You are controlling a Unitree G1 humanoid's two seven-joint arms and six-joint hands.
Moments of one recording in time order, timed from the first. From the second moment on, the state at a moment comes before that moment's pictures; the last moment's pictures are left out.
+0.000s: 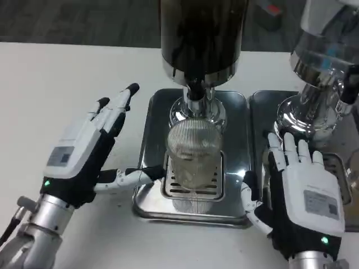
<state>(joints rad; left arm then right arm) -0.32 0.54 -0.35 0.84 0.66 -0.78 0.65 0.26 -0.10 0.44 -0.20 -1.10 0.36 -0.36</state>
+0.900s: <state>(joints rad) -0.34 0.54 -0.18 0.50 0.23 -1.04 -0.01 0.26 -0.12 0.47 -0.20 -1.15 0.38 -0.34</state>
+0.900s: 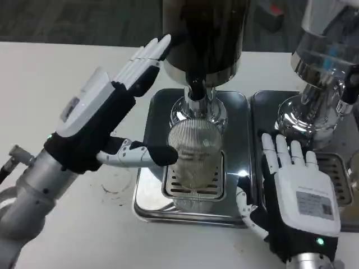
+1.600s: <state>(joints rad) -0.40 0.42 -0.21 0.56 0.22 -1.09 -0.16 0.29 -0.09 0.48 -0.20 -1.15 0.42 -0.38</state>
